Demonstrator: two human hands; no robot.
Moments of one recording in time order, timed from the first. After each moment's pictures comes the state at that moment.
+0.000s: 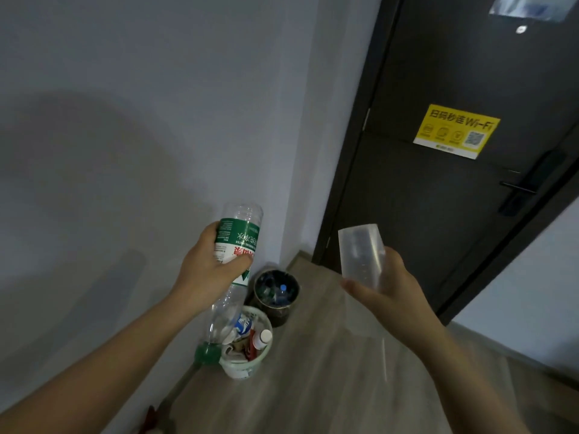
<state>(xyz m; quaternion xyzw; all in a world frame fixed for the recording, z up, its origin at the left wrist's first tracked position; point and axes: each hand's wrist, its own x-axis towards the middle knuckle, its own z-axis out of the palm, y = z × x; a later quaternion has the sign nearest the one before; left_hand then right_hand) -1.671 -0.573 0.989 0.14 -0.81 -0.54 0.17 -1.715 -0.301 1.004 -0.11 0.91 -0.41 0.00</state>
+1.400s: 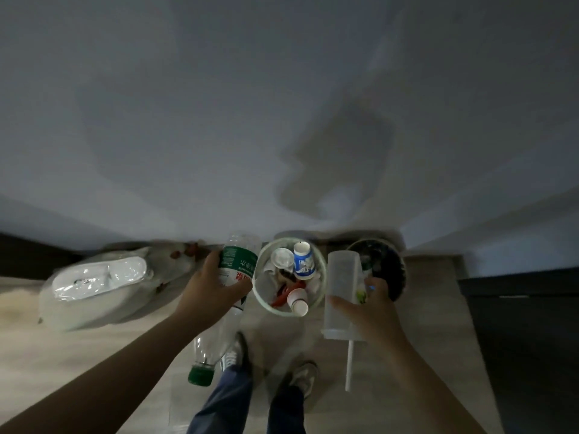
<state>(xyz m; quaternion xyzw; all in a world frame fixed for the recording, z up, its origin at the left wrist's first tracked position) -1.856 -0.595 0.680 0.67 -0.57 -0.47 0.07 -2.101 -0.494 0.672 -0.23 0.83 -0.20 0.46</state>
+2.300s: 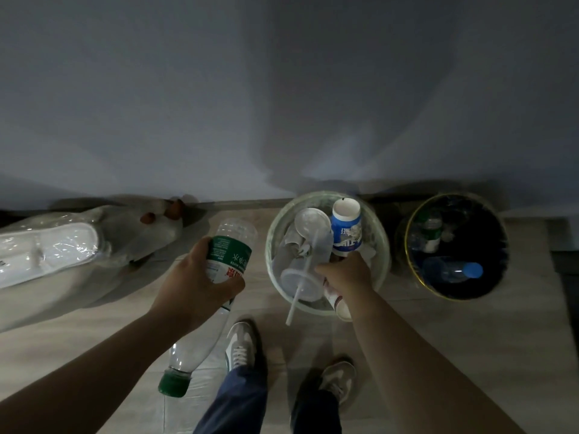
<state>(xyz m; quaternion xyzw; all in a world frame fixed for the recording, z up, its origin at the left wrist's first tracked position) -1.803 -0.642 0.404 0.67 -0.60 -0.44 -0.03 -2.032 -0.596 0.312 -0.14 0.85 -0.13 0.50</state>
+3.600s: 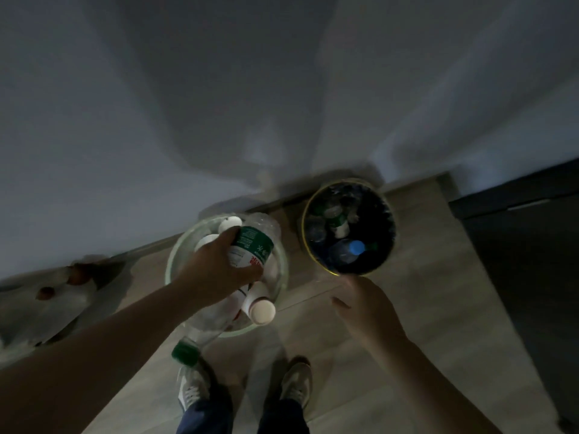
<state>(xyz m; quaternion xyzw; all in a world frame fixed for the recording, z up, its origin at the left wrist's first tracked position) -2.025 -0.642 0.416 0.50 -0.74 -0.44 -0.10 -2.197 -0.454 0.396 -0.36 0.86 -0.06 0.36</state>
